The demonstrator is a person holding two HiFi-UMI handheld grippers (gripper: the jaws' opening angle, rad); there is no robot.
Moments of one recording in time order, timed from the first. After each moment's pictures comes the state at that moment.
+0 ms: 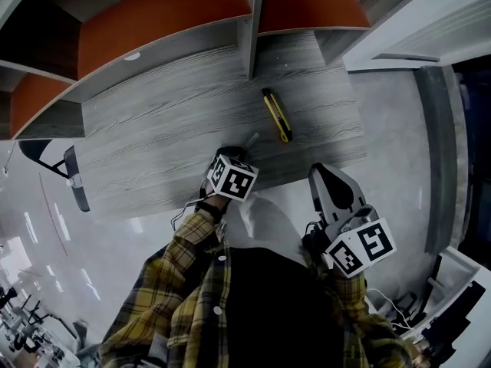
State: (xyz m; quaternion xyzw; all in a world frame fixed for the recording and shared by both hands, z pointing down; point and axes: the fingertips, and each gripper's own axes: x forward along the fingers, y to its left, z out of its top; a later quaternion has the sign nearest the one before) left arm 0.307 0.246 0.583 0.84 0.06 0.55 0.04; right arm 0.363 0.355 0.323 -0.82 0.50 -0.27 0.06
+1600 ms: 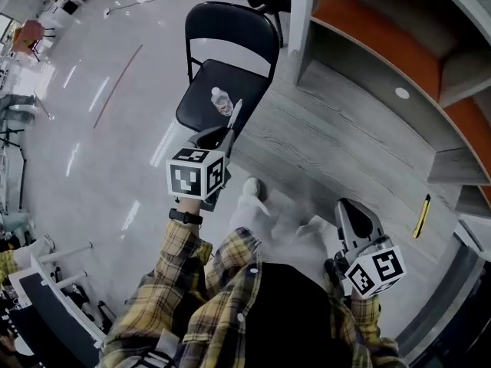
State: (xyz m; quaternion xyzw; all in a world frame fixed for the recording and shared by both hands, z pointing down) left arm -0.143 -0.159 0.413 0.84 -0.37 0.30 0.24; right arm 0.049 0.048 0.344 -0.58 0.77 -0.28 -0.06
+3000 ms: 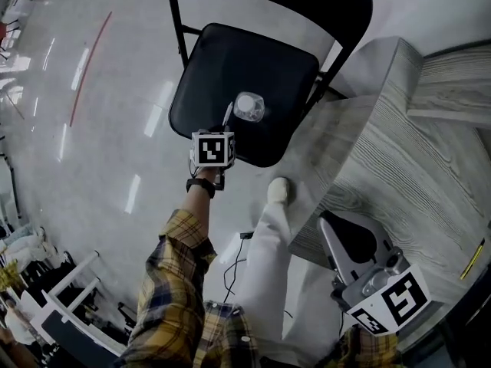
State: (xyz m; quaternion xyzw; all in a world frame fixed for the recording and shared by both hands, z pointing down) left arm -0.301 -0.366 0.861 0.71 -0.39 0.49 0.33; right arm -0.130 -0.220 0.517 -0.47 0.80 -0.36 -0.08
